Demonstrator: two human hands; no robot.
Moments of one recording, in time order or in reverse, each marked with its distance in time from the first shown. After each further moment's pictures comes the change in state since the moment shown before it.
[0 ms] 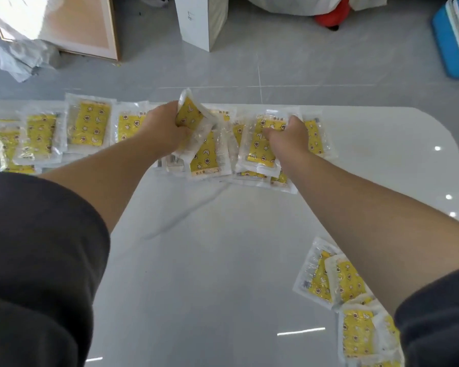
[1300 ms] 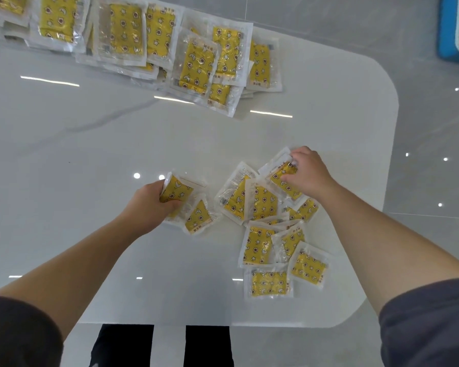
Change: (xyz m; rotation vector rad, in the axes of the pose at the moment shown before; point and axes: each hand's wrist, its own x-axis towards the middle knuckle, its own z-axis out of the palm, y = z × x) left_hand -0.258 0.010 0.182 -0.309 -0.294 -0.376; right_hand -0.050 0.187 -0.210 -0.958 -0.384 -0.263
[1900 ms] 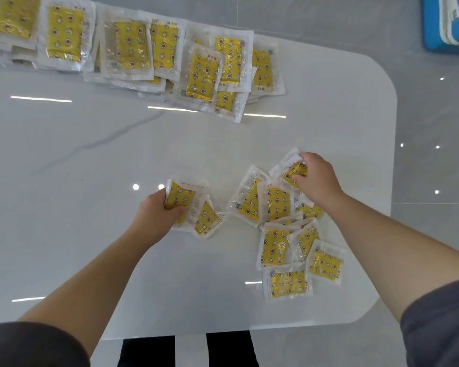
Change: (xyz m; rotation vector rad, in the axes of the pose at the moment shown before) left_hand 0.004 -0.014 -0.010 -0.092 0.053 -0.017; right_hand -0.017 -0.015 0.011 0.089 0.151 0.122
